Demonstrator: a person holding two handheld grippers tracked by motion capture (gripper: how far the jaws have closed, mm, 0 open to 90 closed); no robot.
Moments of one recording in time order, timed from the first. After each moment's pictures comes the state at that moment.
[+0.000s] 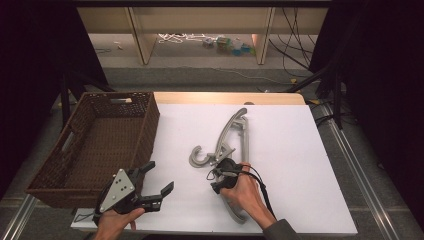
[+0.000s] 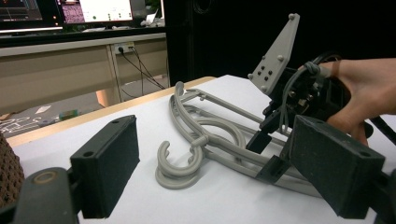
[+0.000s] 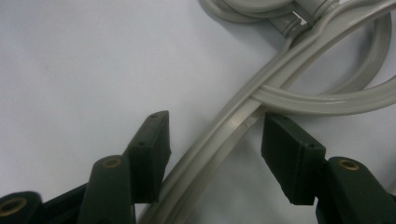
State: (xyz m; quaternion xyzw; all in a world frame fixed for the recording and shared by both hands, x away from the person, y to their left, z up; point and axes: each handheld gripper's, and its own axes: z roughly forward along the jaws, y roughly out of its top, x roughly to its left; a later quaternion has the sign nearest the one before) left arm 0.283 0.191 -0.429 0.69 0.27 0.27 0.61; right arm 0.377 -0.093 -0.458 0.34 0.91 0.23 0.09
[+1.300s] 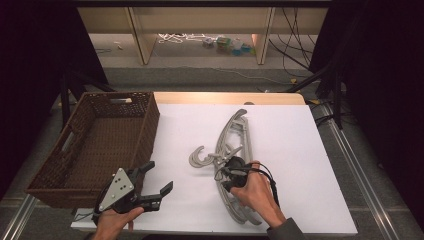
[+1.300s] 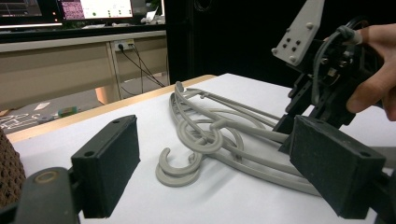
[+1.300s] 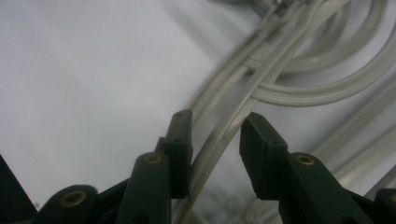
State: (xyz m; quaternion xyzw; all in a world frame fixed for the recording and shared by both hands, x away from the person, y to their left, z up) left arm 0.285 0.192 -0.429 0.69 0.27 0.26 0.62; right arm 0.361 -0.118 -0.426 0.35 0.91 0.20 0.08
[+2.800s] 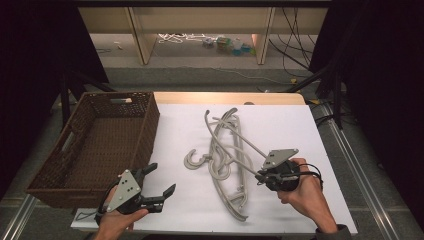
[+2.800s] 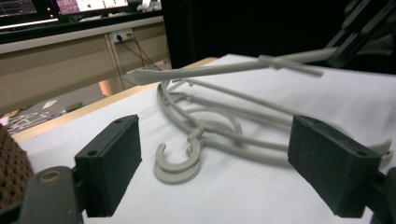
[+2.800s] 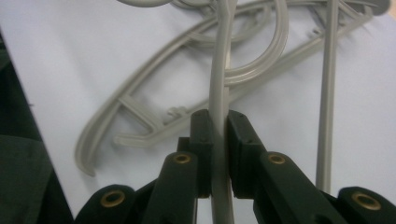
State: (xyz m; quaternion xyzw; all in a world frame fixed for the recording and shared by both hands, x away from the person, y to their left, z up) left arm 0.283 0.185 -0.434 0.73 0.26 0.28 0.56; right arm 0.329 -0.209 -0.378 0.24 0.92 0.28 0.15
